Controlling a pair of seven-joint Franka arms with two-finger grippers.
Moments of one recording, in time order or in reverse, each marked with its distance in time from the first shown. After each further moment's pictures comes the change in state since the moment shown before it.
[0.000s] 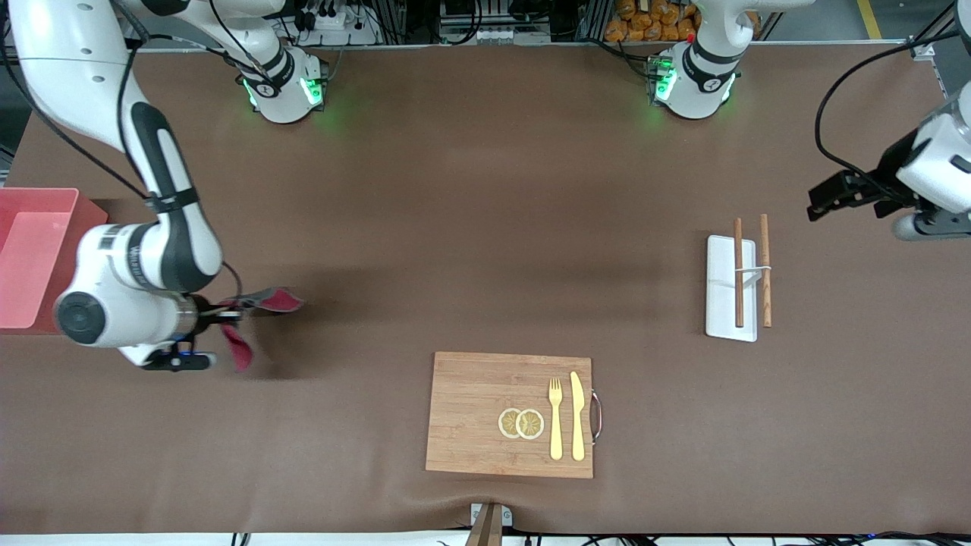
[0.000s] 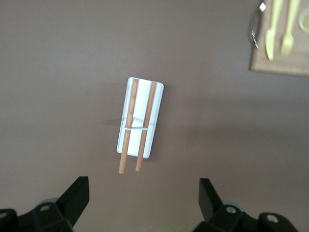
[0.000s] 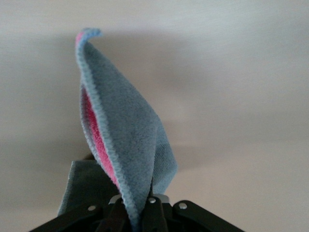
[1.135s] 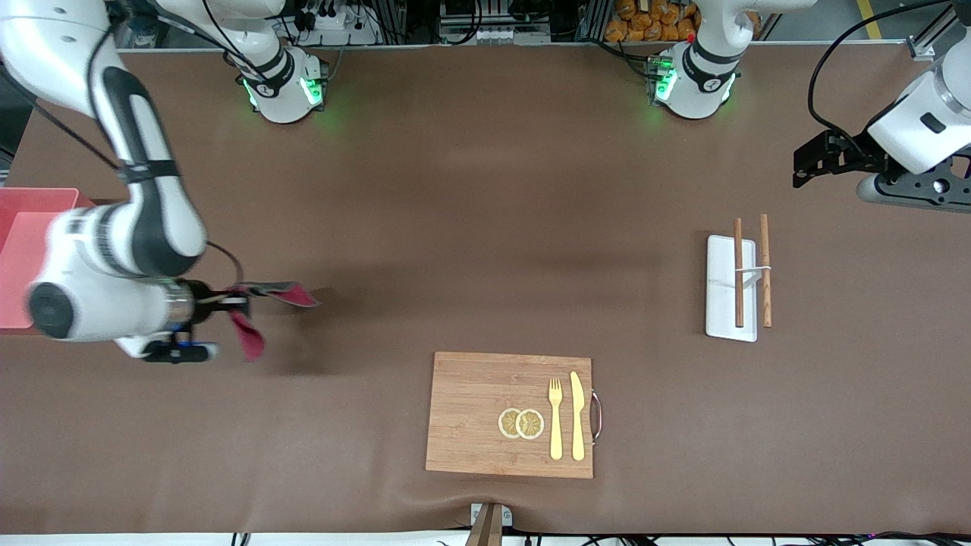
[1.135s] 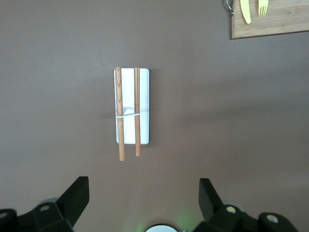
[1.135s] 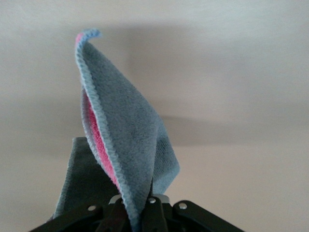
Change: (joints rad) left arm -0.046 -0.036 0.011 0.010 0.000 -0.075 0.096; right arm -0.095 -0.077 0.007 0.112 0.029 -0.254 -0.219
